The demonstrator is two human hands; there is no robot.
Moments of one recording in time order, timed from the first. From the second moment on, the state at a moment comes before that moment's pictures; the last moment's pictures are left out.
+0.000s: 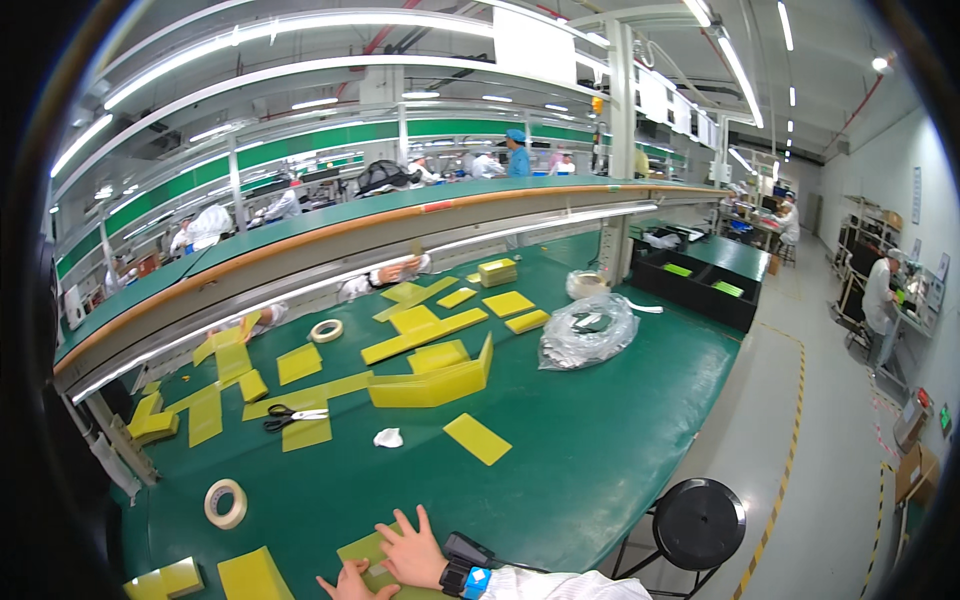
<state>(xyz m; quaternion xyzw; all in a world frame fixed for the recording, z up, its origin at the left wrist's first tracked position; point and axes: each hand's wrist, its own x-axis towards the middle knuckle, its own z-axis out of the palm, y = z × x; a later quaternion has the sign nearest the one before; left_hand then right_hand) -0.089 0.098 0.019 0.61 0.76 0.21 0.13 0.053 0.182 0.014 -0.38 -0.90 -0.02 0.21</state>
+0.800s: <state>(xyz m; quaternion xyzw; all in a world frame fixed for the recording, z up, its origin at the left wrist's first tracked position) -0.094 0.100 0.010 0.63 0.72 0.27 0.11 0.024 0.199 0.007 -0.40 -0.88 0.12 0.21</state>
